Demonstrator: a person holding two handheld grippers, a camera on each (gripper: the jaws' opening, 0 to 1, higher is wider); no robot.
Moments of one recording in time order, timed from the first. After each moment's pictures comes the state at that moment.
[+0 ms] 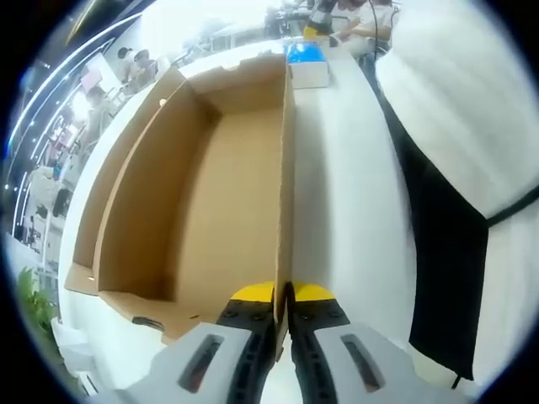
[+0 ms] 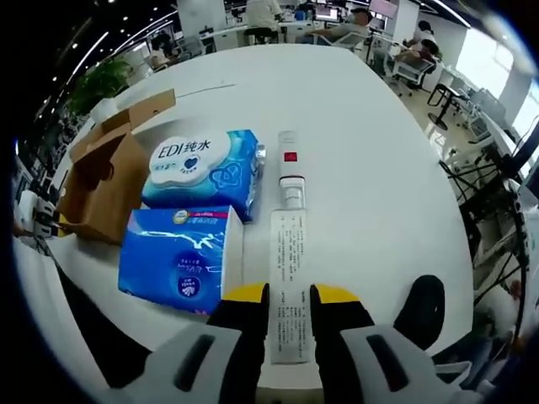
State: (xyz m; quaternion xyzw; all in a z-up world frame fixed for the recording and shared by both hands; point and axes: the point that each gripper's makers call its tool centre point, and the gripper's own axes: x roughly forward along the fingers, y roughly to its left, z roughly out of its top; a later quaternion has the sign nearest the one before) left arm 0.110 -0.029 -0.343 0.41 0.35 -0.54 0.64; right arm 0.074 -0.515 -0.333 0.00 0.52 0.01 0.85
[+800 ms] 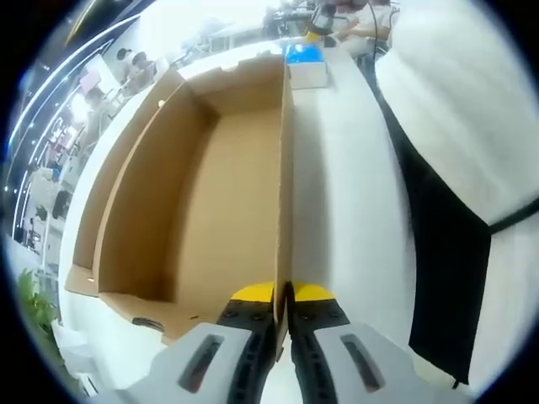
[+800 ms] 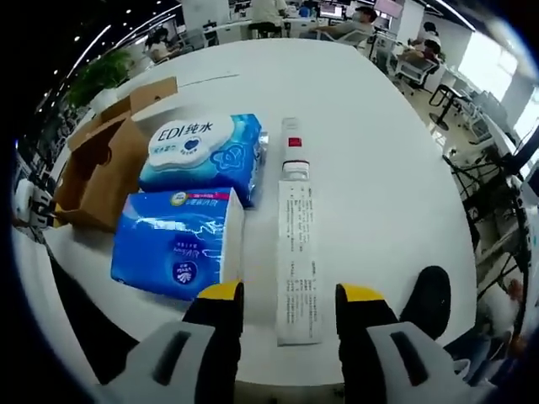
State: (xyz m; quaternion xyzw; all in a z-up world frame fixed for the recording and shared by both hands) left arm 0.110 -0.028 -0.343 0.42 0.34 -0.55 0.64; right arm 0.057 -0.503 -0.335 -0.01 0.53 0.00 0.85
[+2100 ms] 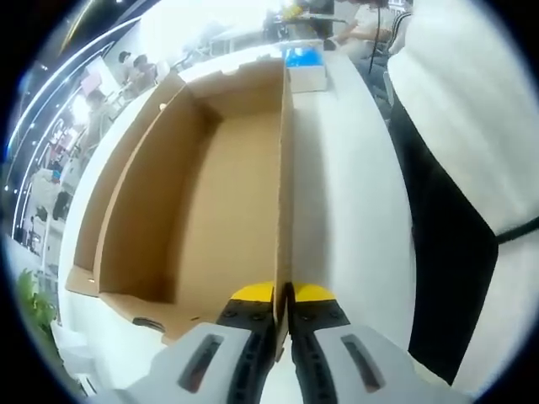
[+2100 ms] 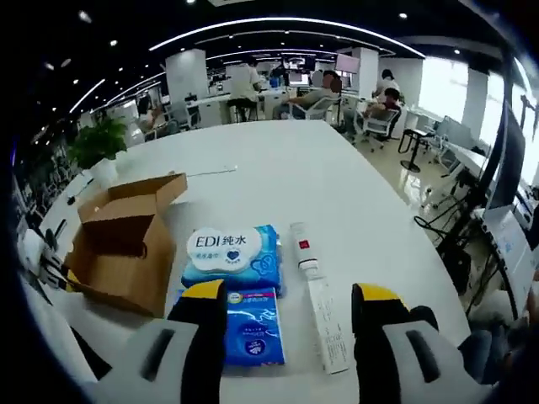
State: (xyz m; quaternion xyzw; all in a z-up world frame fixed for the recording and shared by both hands) left arm 0.110 -0.029 -0.342 0.41 0.34 -0.55 0.64; right arm 0.116 -0.458 -0.235 -0.02 0.35 -0.05 0.94
